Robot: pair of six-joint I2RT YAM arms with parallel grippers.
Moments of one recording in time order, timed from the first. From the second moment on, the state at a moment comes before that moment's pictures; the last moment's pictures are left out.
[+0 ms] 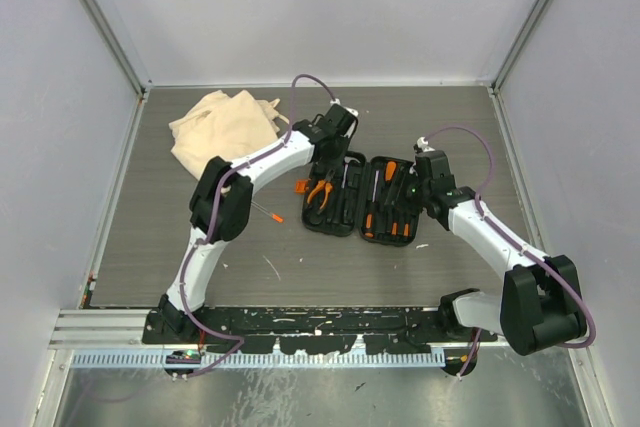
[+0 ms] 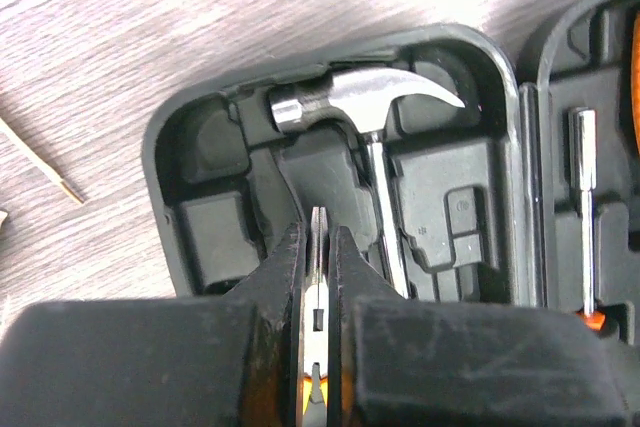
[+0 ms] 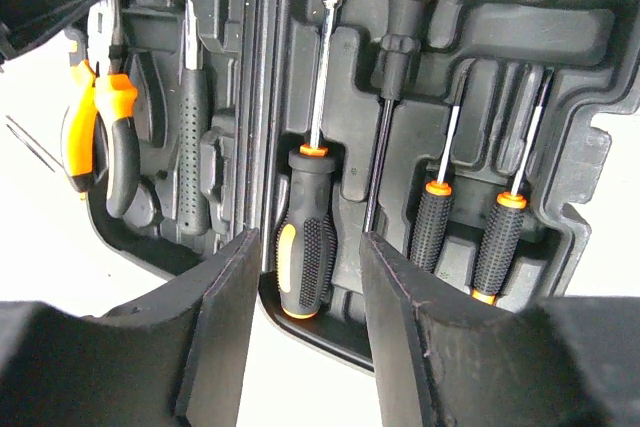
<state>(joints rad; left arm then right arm) -0.73 2.26 1.93 -0.63 -0.12 -0.28 0.26 1.23 0.71 -0.29 -0.16 0.56</state>
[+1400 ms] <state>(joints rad) -0.69 2.34 2.06 -0.67 -0.20 -0.40 0.26 1.23 0.69 -0.29 -0.18 0.56</state>
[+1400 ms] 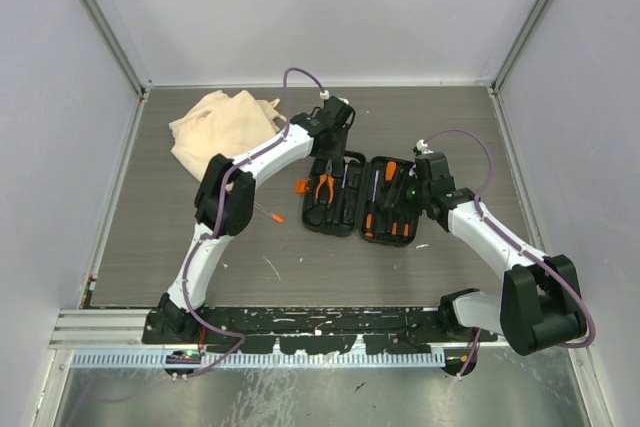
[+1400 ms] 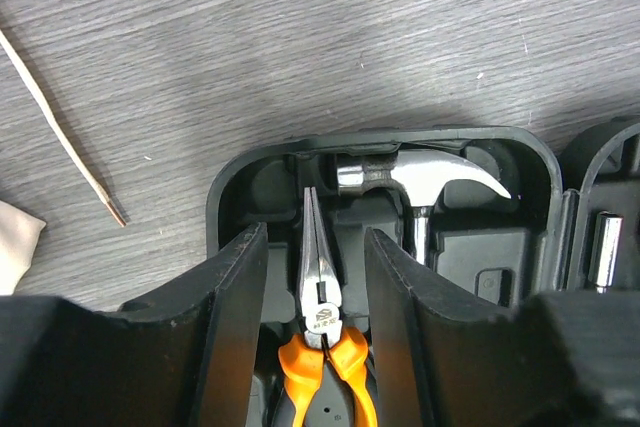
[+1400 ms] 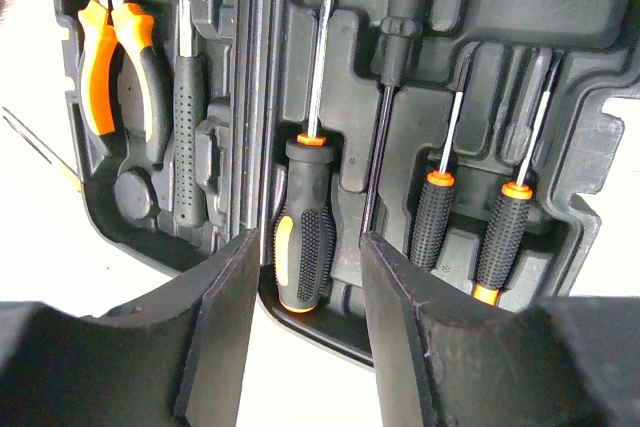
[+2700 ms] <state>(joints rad) -0.41 1.57 1.36 -0.56 -0.09 -0.41 0.44 1.59 1.04 -0.24 -0.16 0.65</state>
